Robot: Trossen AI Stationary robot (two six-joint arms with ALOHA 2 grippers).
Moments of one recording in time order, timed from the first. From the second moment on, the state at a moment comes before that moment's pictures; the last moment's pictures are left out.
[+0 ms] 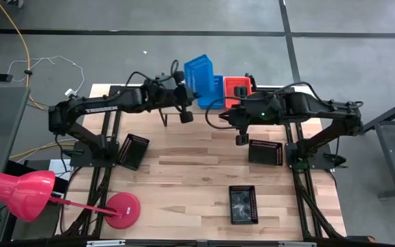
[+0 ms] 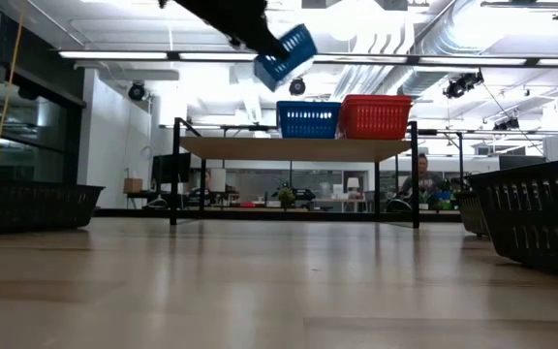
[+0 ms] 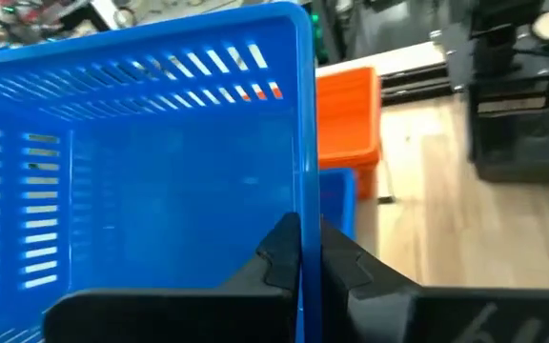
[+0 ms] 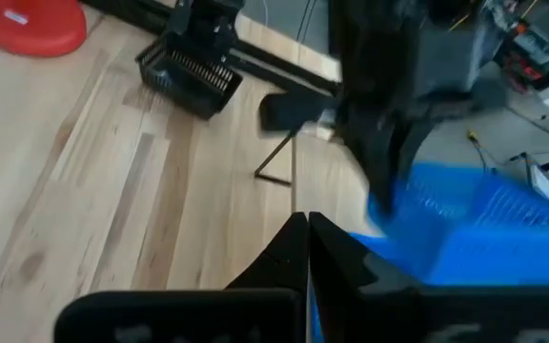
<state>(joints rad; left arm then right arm) 0.40 1.47 1.26 -0.18 -0.13 0.40 0.08 1.42 1.72 -0.90 0.31 -0.38</state>
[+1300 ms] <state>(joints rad) 0.44 1.57 1.25 -0.19 0.00 0.41 0.07 1.42 1.72 -0.89 0.31 -0.38</state>
